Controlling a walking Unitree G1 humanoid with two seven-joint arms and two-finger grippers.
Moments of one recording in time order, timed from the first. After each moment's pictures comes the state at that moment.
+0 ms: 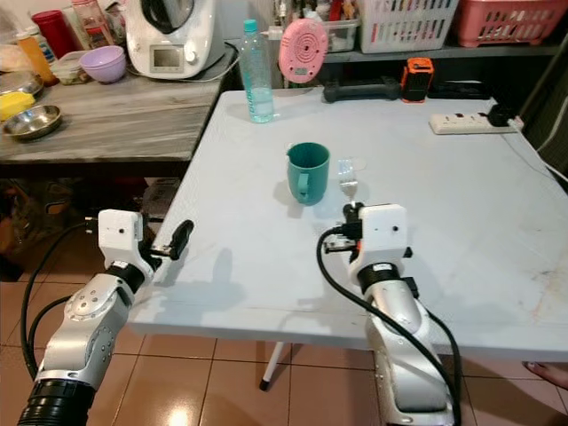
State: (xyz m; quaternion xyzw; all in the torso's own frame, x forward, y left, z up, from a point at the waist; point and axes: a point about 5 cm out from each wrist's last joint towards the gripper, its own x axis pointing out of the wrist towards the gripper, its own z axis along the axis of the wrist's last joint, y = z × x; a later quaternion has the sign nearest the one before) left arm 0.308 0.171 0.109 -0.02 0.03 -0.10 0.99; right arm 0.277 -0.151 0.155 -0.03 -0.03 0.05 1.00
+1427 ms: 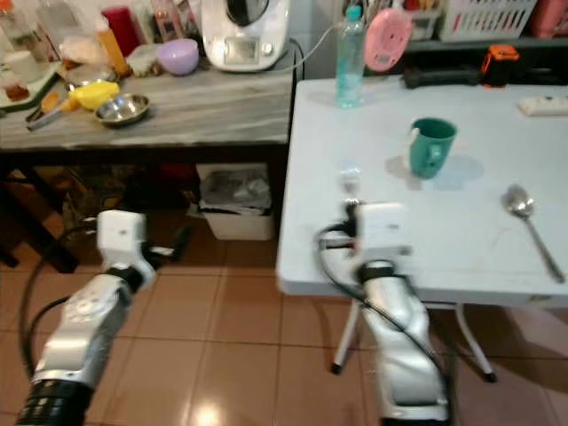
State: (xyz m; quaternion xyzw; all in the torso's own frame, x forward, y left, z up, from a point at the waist) left arm 0.308 0.178 0.106 -0.01 0.04 -0.10 0.99; right arm 0.282 -0.139 0.156 -0.02 -0.04 0.06 1.00
